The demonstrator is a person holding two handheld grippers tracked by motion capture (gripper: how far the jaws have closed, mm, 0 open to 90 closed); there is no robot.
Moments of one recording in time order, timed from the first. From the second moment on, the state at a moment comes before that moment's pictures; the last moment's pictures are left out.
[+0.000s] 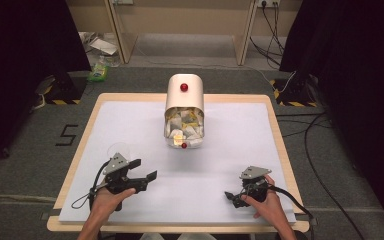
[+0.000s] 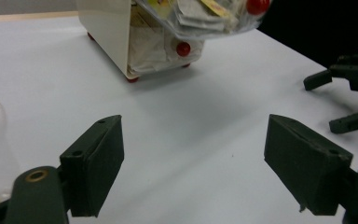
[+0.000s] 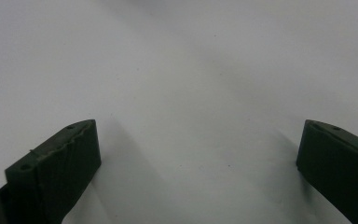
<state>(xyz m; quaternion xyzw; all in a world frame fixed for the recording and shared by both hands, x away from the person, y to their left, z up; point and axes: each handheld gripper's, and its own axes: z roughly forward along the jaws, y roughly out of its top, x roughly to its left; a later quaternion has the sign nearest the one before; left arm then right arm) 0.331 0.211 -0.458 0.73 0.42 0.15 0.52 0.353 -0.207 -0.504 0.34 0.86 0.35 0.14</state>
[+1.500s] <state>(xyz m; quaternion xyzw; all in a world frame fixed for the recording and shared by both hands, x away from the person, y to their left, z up) 0.275 0.211 -0.521 0.78 0.42 0.21 0.42 0.353 -0.207 -0.504 0.34 0.86 0.35 0.14</state>
